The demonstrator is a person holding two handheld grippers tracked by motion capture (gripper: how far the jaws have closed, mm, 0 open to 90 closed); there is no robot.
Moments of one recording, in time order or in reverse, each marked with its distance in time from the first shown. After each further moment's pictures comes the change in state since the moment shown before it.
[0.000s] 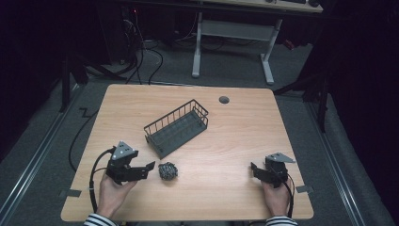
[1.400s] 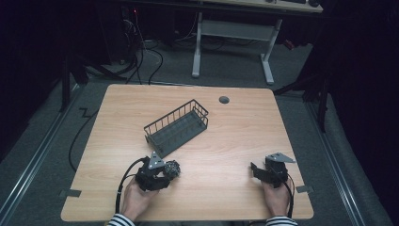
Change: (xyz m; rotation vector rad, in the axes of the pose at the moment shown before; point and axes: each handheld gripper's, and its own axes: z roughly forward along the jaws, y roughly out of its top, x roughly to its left) left arm -0.044 -0.015 0.060 0.141 -0.060 0.111; right arm 0.000 0.000 0.000 -0.001 0.003 -0.002
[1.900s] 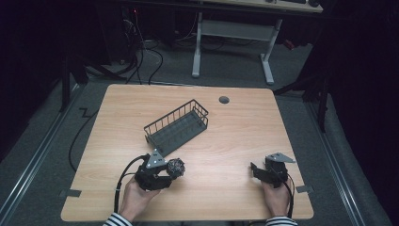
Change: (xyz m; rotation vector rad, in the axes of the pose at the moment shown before) left arm -0.011 0.022 -0.028 -0.062 -0.076 0.038; right arm 0.000 0.000 0.000 0.000 0.001 -0.001
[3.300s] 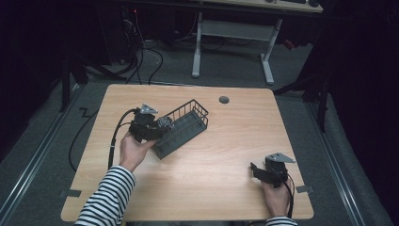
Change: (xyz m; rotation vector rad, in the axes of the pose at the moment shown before) left arm 0.097 0.085 0.009 0.005 0.170 -0.133; right arm 0.000 0.000 0.000 0.001 0.001 0.001
